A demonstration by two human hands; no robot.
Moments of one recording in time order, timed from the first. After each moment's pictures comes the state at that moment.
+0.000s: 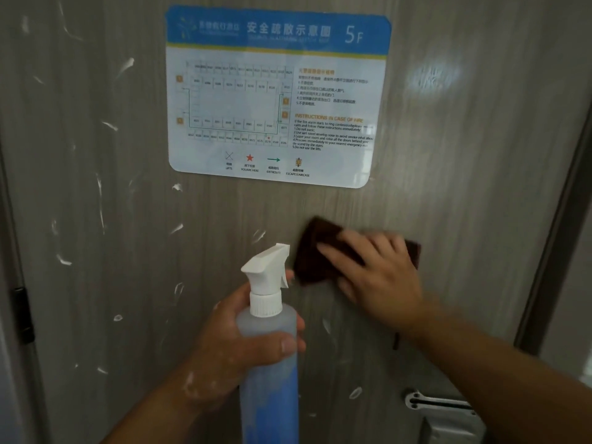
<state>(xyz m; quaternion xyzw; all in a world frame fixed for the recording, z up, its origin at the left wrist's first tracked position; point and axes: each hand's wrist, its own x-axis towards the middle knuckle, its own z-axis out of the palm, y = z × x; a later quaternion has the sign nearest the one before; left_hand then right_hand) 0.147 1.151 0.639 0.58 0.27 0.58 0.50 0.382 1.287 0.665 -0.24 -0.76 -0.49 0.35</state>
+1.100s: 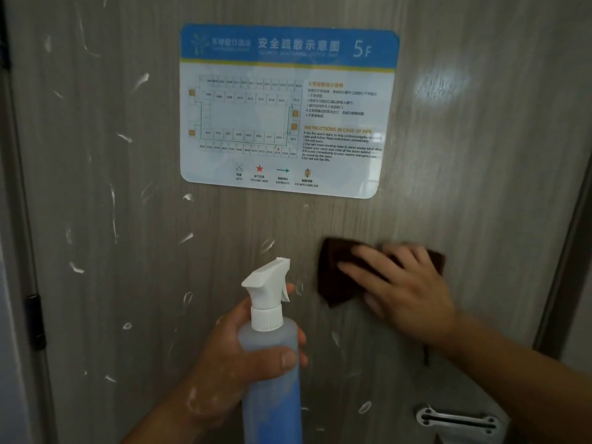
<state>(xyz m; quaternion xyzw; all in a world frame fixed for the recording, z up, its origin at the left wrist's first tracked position) 0.140 1.152 0.633 0.58 0.26 0.59 0.50 0.408 1.285 0.669 -0.22 -0.78 -0.50 0.30</state>
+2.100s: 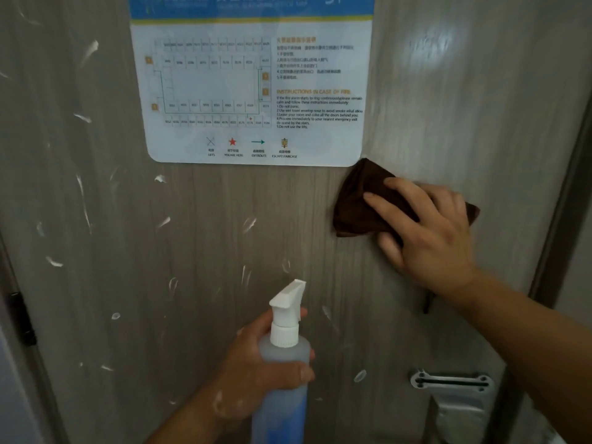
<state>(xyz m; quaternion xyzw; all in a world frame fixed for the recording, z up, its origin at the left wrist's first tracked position) 0.162 1.174 0.586 0.59 0.35 0.52 0.50 0.432 1.289 0.687 -0.29 -0.68 -0.51 0.44</state>
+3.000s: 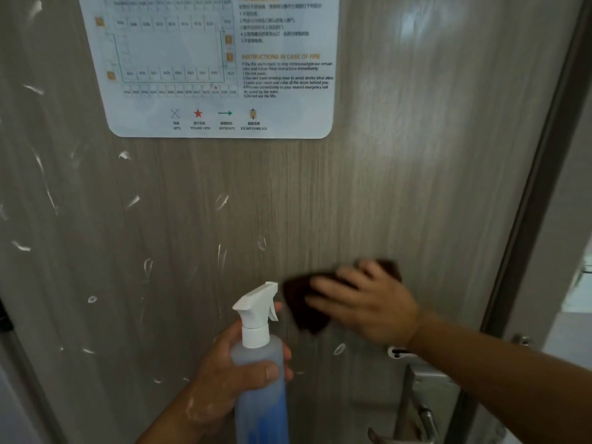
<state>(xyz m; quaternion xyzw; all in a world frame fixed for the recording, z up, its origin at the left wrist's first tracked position) 0.166 1.168 0.546 0.54 0.31 0.53 0.58 0.433 1.291 0.569 -0.13 -0.83 -0.50 0.21</state>
